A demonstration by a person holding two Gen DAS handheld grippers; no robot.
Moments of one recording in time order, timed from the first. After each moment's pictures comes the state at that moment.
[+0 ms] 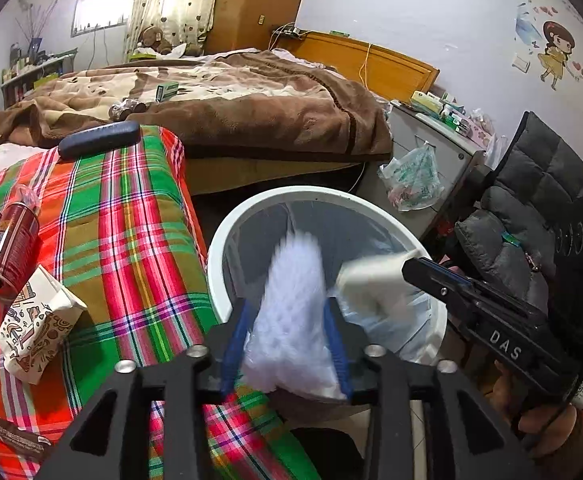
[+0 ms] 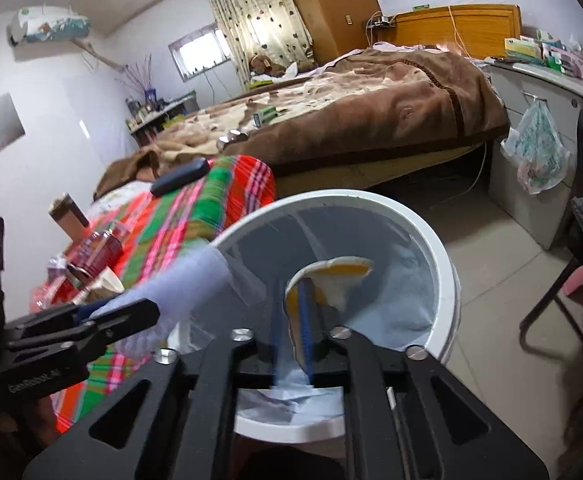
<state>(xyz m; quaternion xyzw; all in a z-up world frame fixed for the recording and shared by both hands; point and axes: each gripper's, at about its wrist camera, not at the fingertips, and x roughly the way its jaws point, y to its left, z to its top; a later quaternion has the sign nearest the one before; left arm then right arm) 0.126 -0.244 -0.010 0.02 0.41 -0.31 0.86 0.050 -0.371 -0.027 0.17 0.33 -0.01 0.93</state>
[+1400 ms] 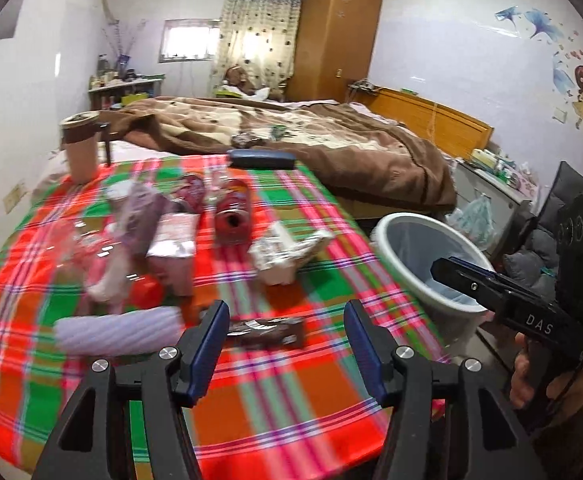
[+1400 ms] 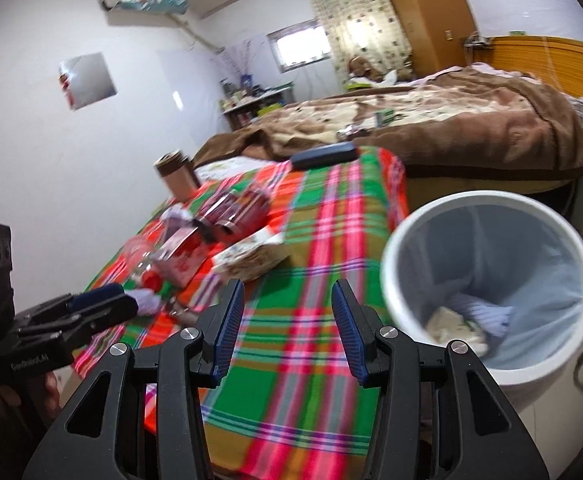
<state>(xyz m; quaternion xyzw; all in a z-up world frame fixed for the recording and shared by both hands) 0.043 -0.024 0.016 -0.02 0.33 -0.18 0.92 0.032 -0.241 -0.001 0.14 0.30 0.15 0.93</state>
